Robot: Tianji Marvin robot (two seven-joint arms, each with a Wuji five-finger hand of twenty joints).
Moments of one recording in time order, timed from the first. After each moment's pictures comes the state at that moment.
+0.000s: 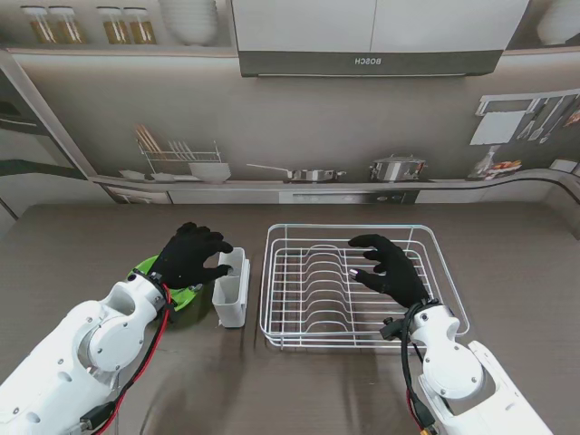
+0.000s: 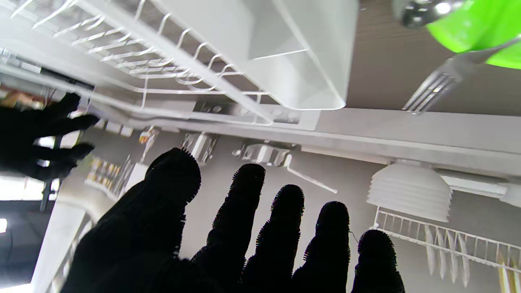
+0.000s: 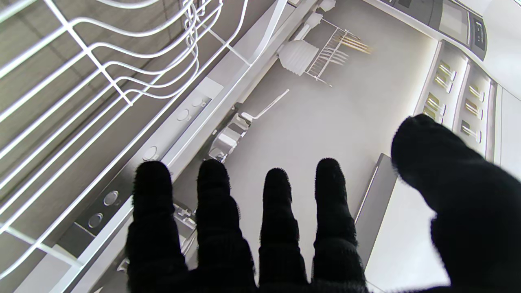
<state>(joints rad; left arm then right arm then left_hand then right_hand) 1.48 -1.07 -1.29 -1.56 0.86 -0.27 0.04 -1.58 -1.17 1.28 -1.55 -0.26 -0.24 -0.16 0.81 -0.32 0.42 -0.07 0.77 0.24 0.20 0.36 0.66 0.29 0.12 0.35 0.37 0.32 0.18 0.40 0.09 0.28 0.17 0.51 0.29 -0.69 1.11 -0.13 0.36 -0.14 0.78 0.30 0.39 0.00 0.64 0.34 0.58 0.22 0.19 0.26 0.28 0.37 0.68 0.53</state>
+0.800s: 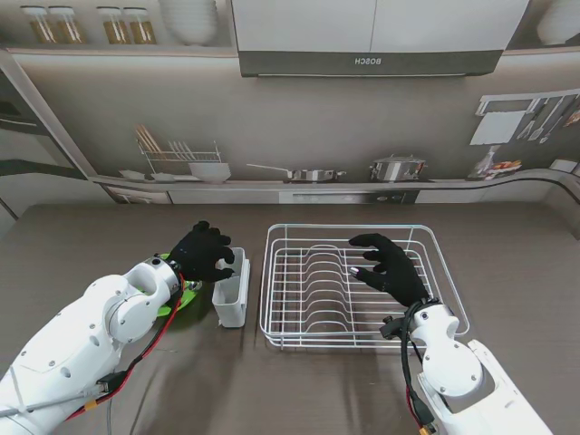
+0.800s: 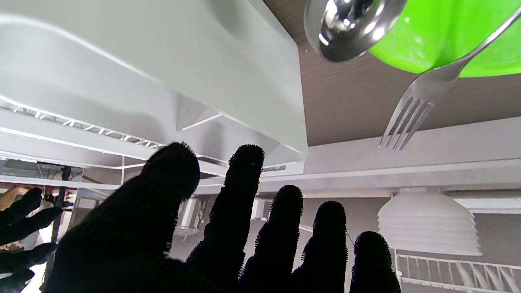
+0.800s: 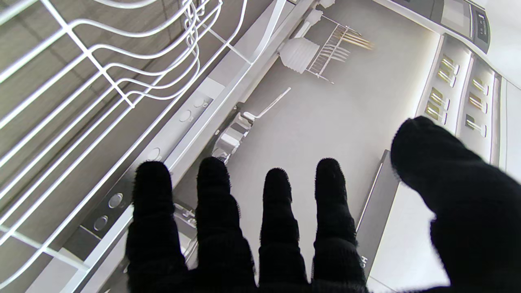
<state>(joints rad) 1.24 -1.04 -1.08 -1.32 0.98 -0.28 0.00 -1.57 -1.17 1.28 -1.54 -0.23 -0.23 -0.16 0.76 -0.41 0.56 -0.07 0.89 0.20 0.29 0.43 0.66 0.28 0.11 0.36 0.36 0.30 0.18 0.41 0.07 0.24 0.17 0.51 0.29 -0.67 1.11 -0.13 0.36 -0.14 0.78 0.30 0.39 0.00 0.64 0.34 0.59 0.22 0.20 0.26 0.28 0.37 0.68 0.53</state>
